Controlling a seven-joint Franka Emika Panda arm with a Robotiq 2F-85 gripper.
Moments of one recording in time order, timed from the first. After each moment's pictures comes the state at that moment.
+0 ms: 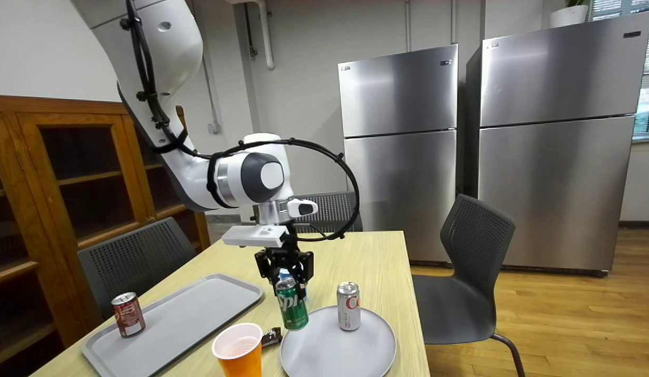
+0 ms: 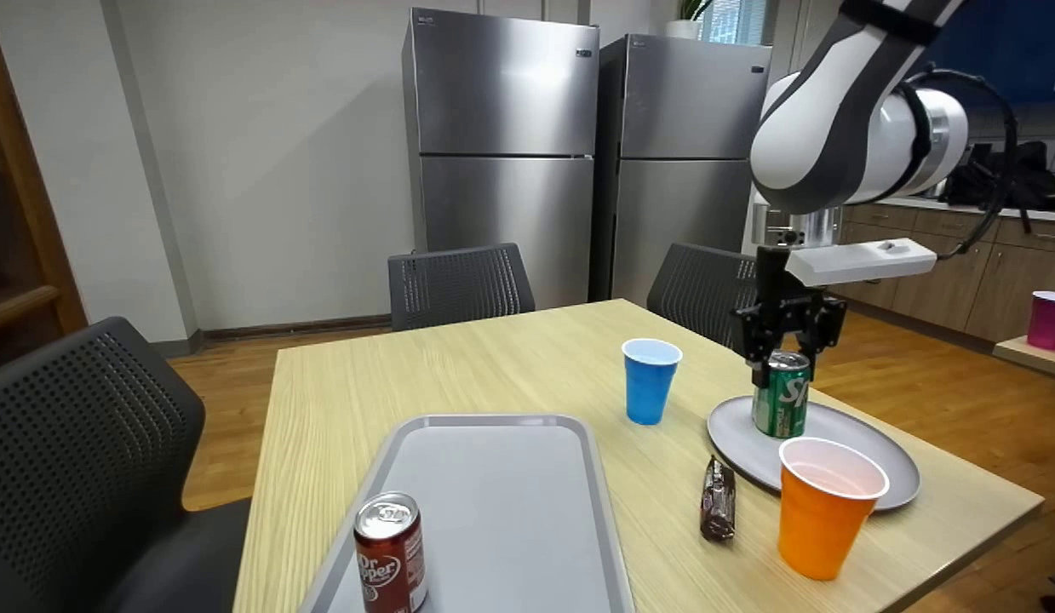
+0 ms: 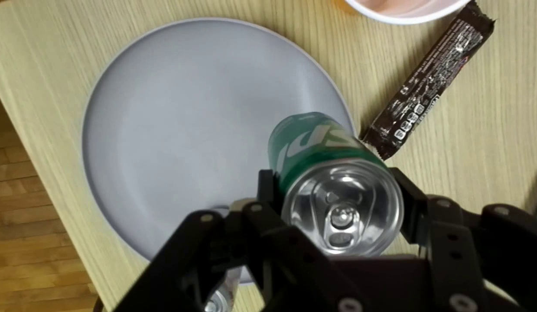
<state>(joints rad) -0.02 0.21 -0.10 -2.42 -0.13 2.58 0.08</state>
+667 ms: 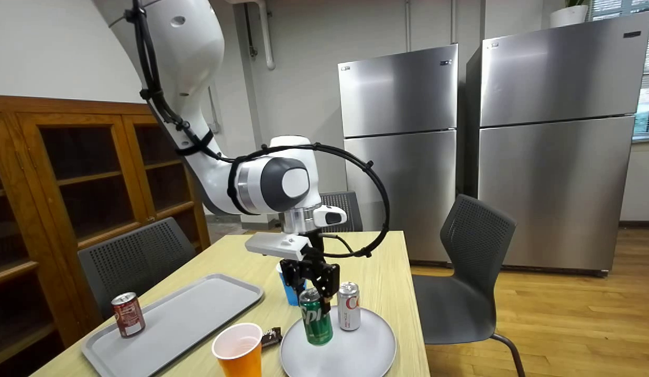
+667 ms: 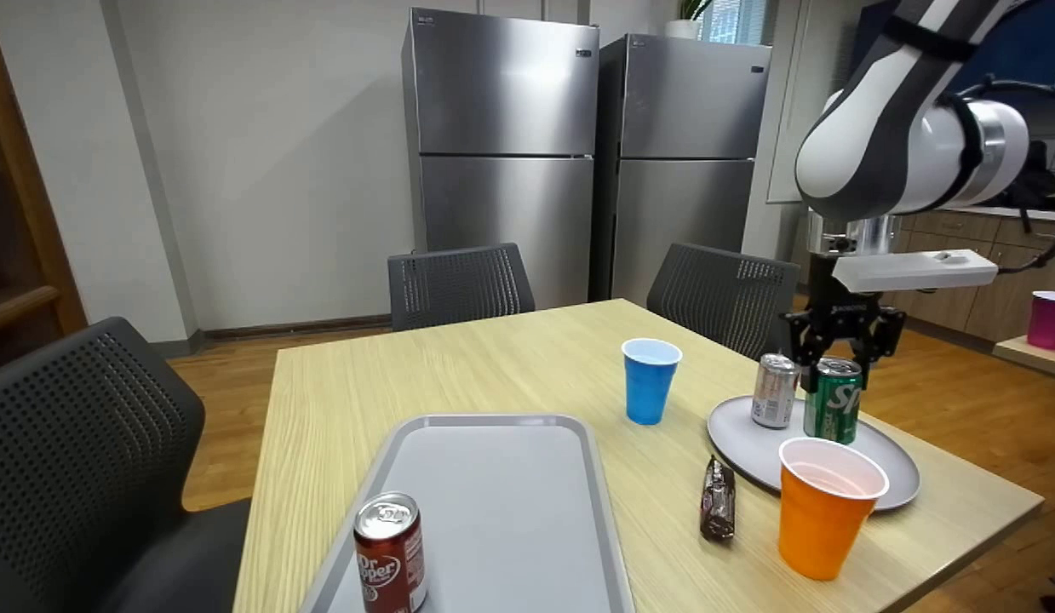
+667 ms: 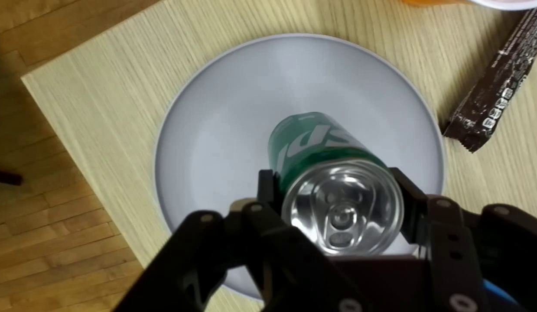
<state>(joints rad) -0.09 0.22 -0.16 -2.45 -0.10 2.61 0.09</state>
